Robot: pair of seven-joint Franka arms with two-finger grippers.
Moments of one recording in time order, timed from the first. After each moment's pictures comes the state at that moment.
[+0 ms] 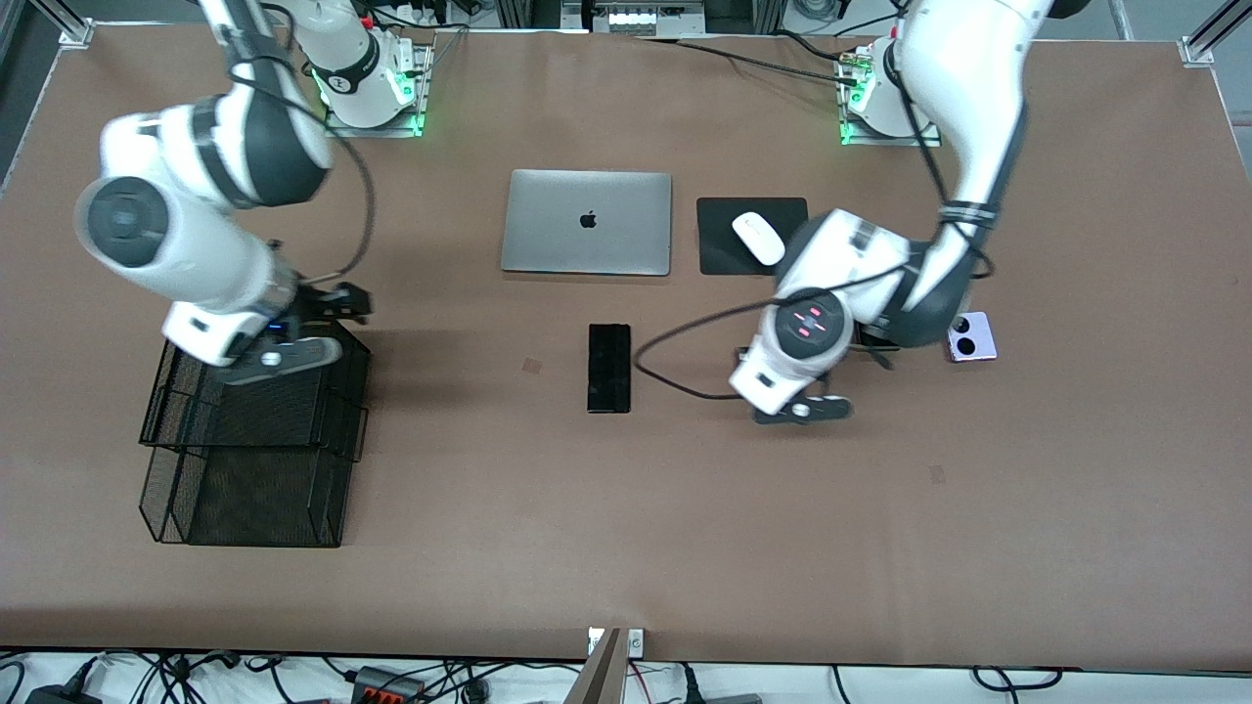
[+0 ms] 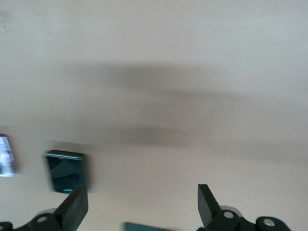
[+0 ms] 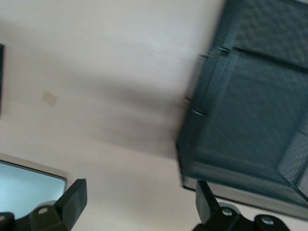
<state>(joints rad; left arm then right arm) -0.34 0.63 -0.11 -1.43 0.12 1.75 -0.53 0.25 0.28 0.04 -1.71 -0.02 1.88 -0.01</state>
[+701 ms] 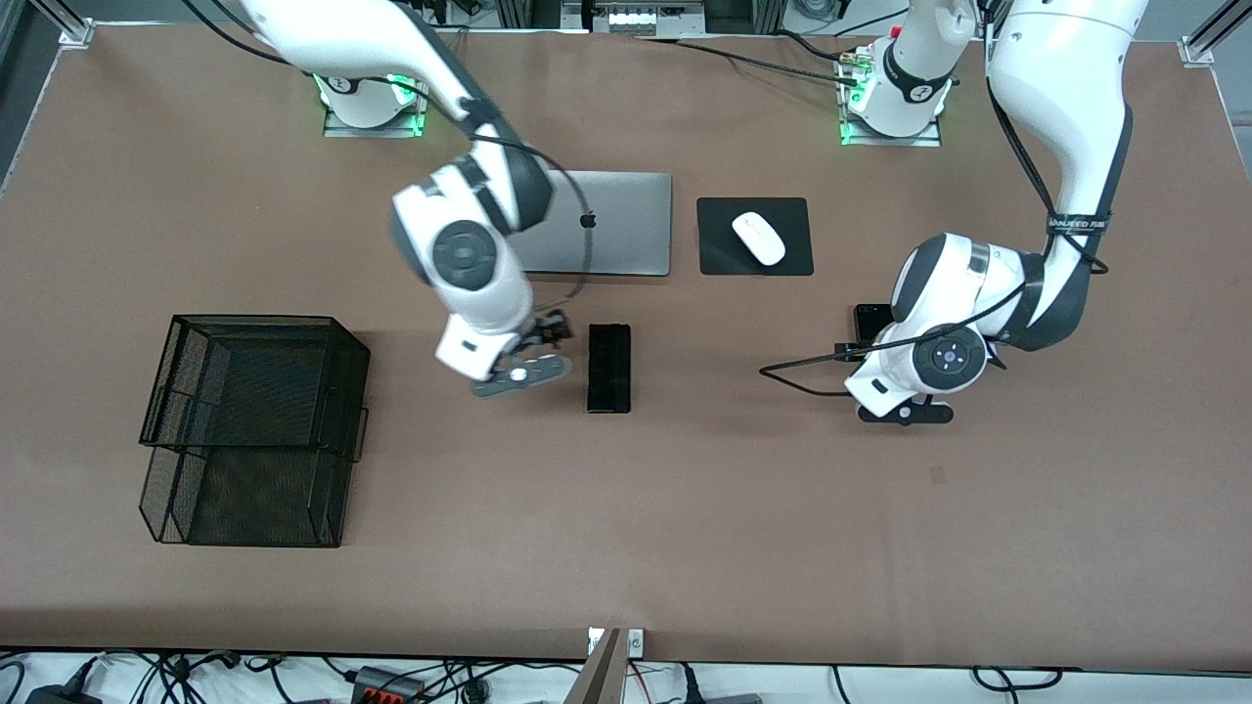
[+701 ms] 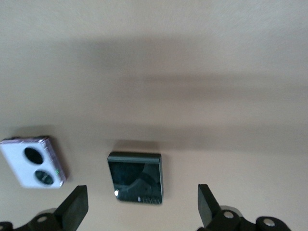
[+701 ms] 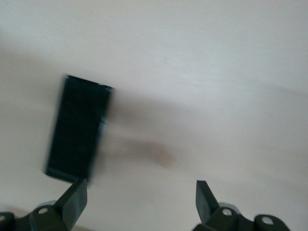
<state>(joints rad) -0.13 0.52 -0.12 -1.81 0.13 1.97 -0.30 0.58 0.63 0.05 -1.52 -0.02 2.15 0.37</state>
